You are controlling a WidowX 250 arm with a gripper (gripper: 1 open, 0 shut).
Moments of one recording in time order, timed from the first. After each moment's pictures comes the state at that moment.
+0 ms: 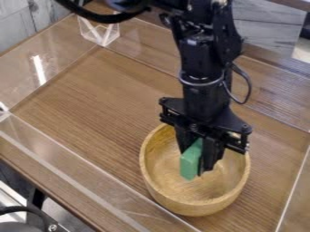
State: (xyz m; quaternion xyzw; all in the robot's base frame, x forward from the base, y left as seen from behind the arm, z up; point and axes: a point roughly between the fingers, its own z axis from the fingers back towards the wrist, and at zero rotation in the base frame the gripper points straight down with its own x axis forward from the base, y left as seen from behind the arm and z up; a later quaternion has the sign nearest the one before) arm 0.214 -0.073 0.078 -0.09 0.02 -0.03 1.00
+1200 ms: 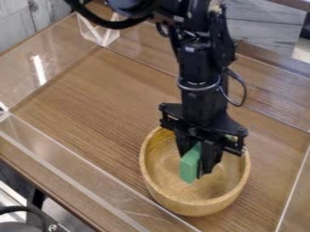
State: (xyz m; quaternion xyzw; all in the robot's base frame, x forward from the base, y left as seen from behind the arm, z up) arm 0.216 -0.072 0.066 -0.10 0.04 -0.03 0.99
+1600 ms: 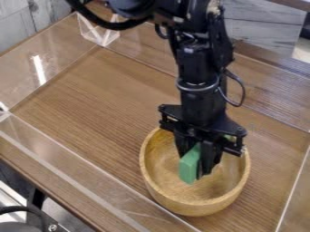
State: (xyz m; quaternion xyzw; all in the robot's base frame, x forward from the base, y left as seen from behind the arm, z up) arm 0.217 -0.071 0.063 -0.11 0.04 -0.02 0.99
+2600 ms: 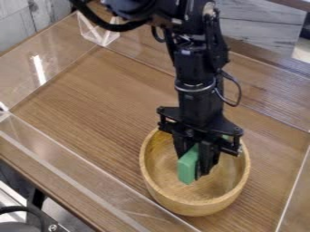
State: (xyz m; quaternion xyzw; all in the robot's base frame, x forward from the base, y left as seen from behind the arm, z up) arm 0.218 -0.068 0.058 -0.12 0.05 -0.02 0.99
